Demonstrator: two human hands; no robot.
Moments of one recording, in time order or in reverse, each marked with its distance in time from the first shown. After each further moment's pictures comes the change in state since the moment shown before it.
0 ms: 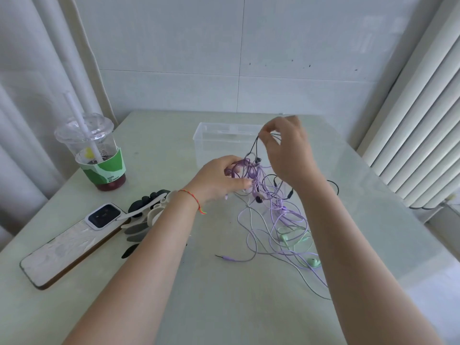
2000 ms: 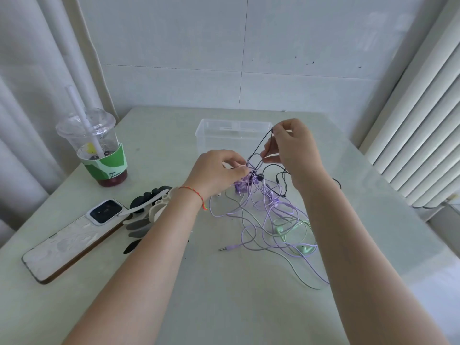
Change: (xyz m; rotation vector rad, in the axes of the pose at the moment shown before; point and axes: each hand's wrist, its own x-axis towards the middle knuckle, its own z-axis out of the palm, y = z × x) left_hand -0.003 0.005 -0.004 0.152 0.199 0.016; right_hand 0.001 -0.001 0.002 0.555 -0.033 0.398
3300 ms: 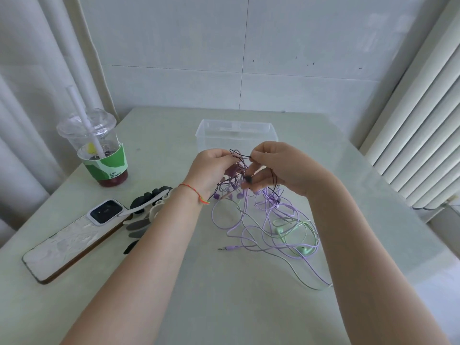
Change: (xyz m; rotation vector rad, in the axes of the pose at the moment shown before) left_hand 0.005 0.006 0.002 -0.485 0.051 -0.241; right_hand -0.010 0.004 -0.007 -0.021 -0.546 0.263
